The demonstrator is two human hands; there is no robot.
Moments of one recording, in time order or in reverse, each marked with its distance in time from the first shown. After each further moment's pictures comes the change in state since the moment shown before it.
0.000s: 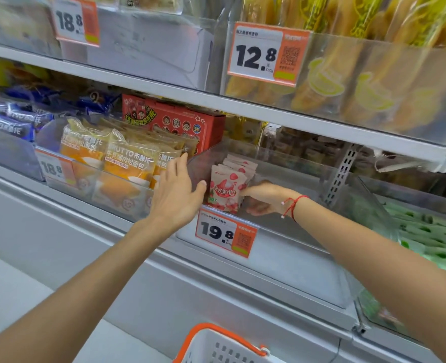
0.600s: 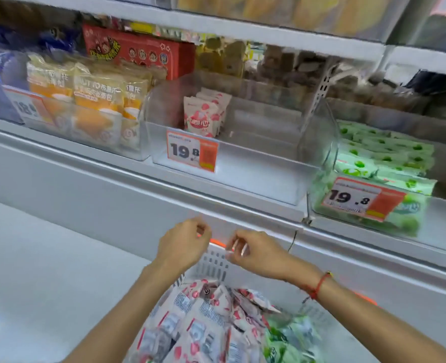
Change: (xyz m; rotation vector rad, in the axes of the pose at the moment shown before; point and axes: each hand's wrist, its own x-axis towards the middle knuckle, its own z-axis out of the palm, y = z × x) left_hand -0.183 0.004 0.079 0.001 -0.441 -0.162; right_hand -0.162 0.191 0.073 -0.385 -0.102 -0.397
